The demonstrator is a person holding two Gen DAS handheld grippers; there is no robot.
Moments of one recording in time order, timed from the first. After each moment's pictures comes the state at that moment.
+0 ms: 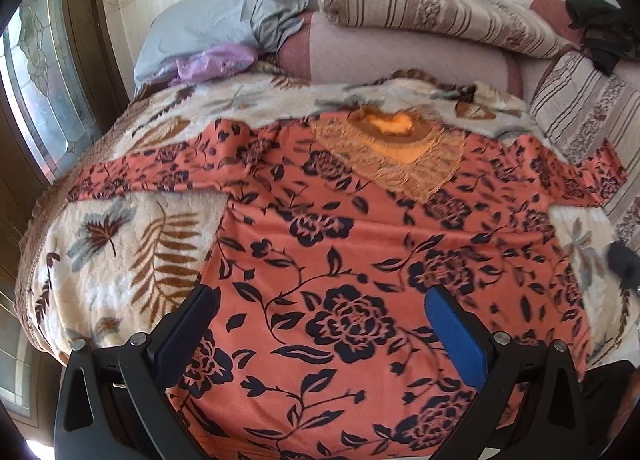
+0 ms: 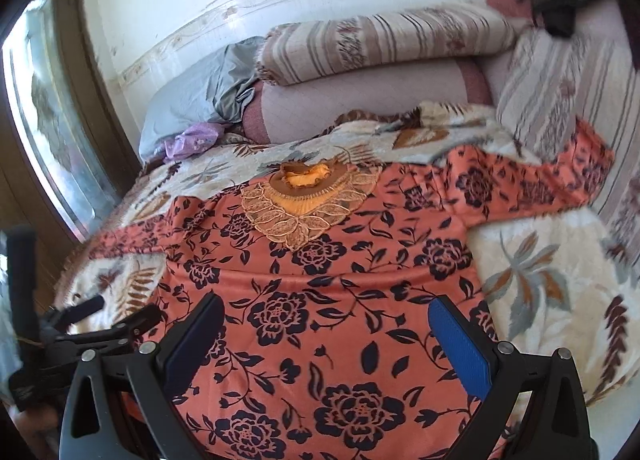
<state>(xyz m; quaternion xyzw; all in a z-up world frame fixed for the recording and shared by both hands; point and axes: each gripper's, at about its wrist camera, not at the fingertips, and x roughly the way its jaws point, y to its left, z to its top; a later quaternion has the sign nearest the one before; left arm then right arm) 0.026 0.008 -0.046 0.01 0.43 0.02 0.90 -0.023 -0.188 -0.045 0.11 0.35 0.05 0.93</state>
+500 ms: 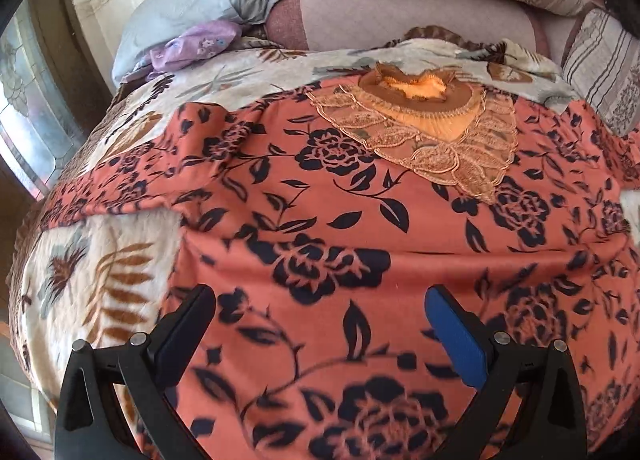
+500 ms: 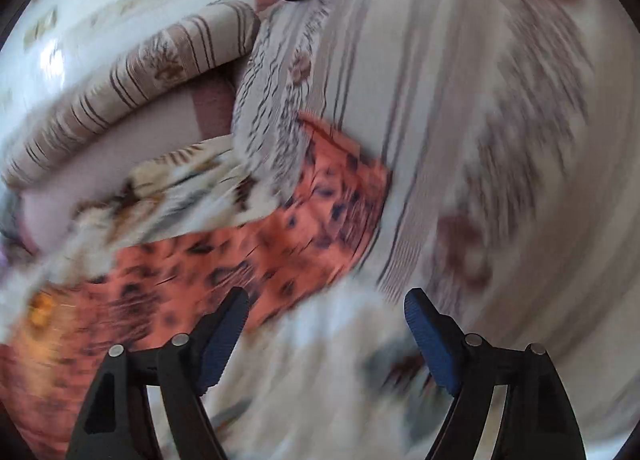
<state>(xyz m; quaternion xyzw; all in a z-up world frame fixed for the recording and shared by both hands) 0.120 -0.003 -0.120 0.07 0.46 0.03 0.89 0.101 -0.508 -0.059 0.09 0.33 -0.27 0.90</state>
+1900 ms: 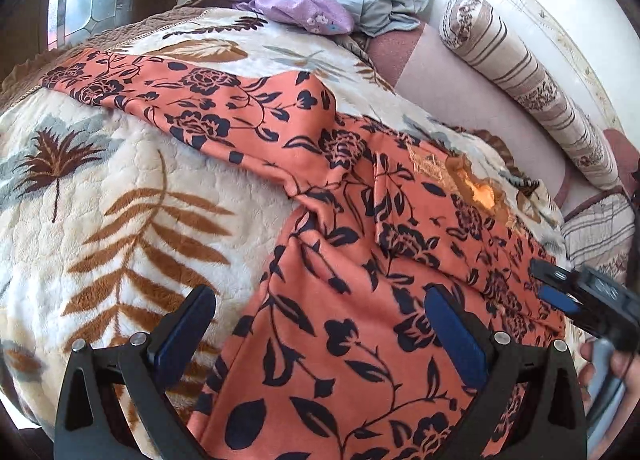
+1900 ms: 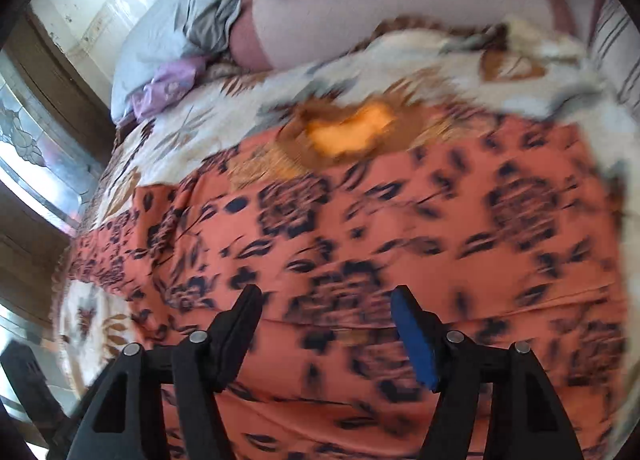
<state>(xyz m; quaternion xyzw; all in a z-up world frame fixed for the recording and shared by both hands) 0.115 0.131 -0.113 -0.22 0.41 0.04 0.88 0.158 -0.154 -0.089 0.11 0.47 0.08 0.87</state>
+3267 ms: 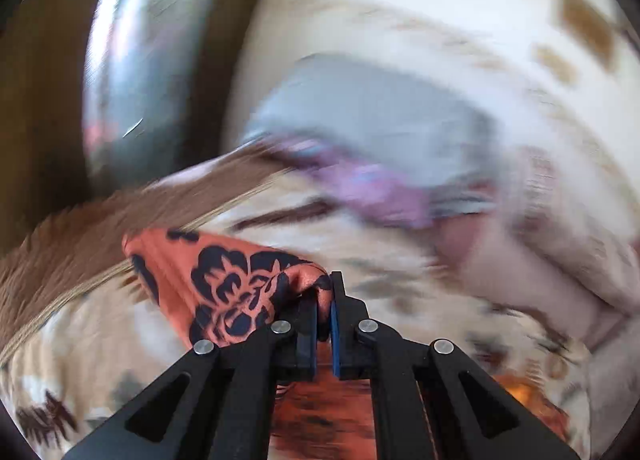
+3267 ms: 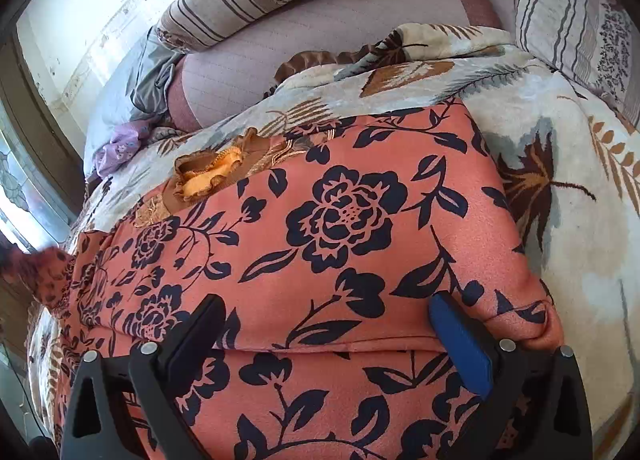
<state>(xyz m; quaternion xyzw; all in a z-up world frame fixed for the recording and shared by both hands) 0.202 0.261 0.052 -0.19 0.23 0.10 0.95 0.162 -0.270 -0.131 0.16 0.39 0.04 0.91</state>
